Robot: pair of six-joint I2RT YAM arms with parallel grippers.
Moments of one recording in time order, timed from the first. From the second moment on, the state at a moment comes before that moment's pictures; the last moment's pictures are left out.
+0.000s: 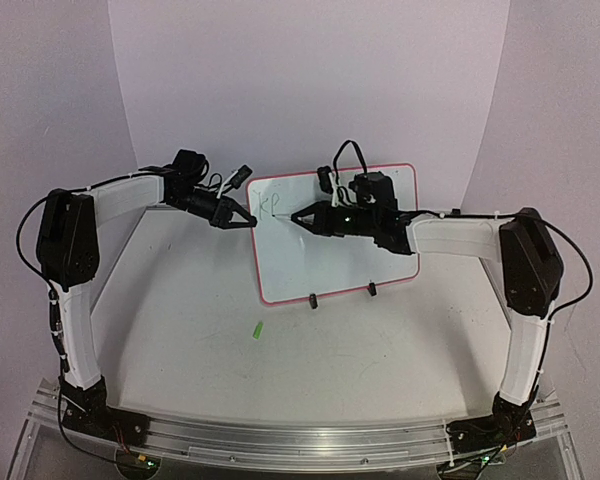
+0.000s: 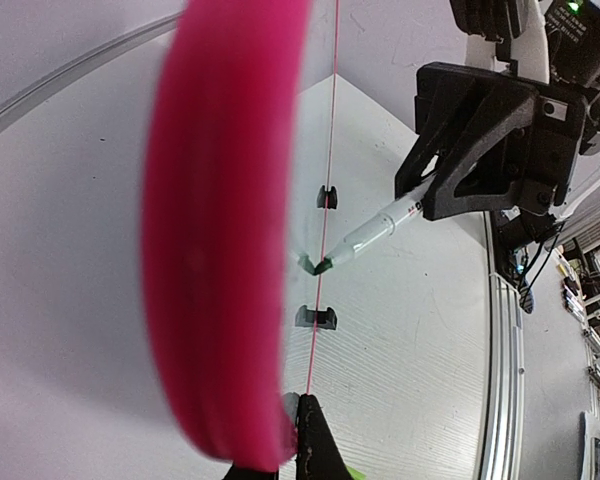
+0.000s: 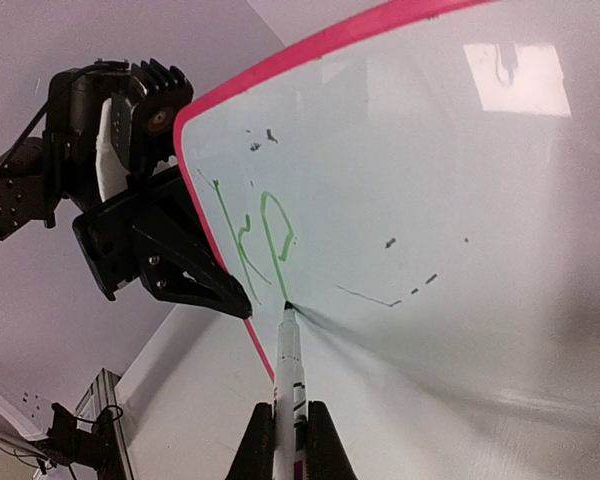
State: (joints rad) left arm -0.35 2.03 1.74 -0.58 0.97 0.28; right arm 0.65 1.98 1.46 0.23 -0.43 0.52
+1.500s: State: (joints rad) left arm -0.36 2.03 1.74 -0.59 0.96 0.29; right arm 0.64 1.90 1.40 0.27 -0.33 0.54
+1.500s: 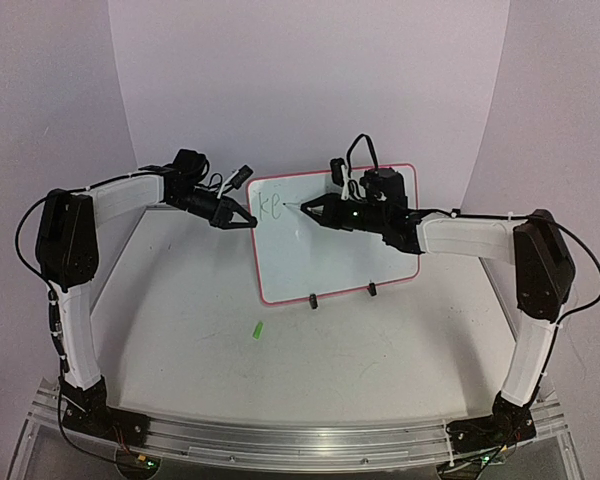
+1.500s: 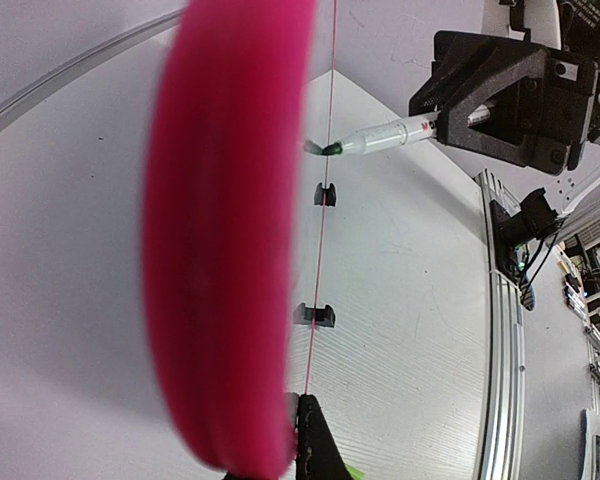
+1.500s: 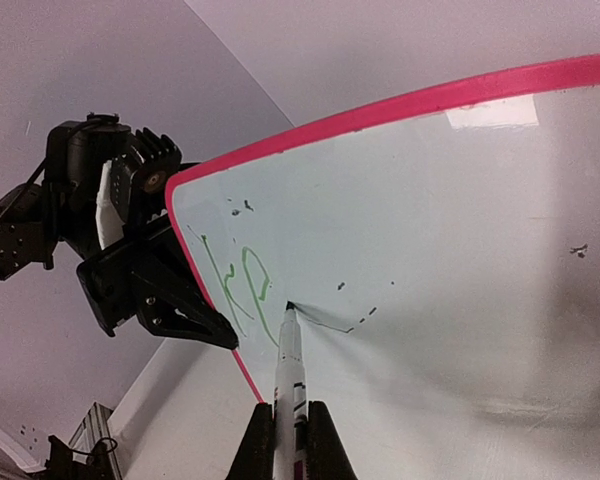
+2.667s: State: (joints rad) left arm -0.36 2.03 1.74 -0.60 0.95 0.28; right arm 0.62 1.93 1.48 0.27 -0.35 0.54
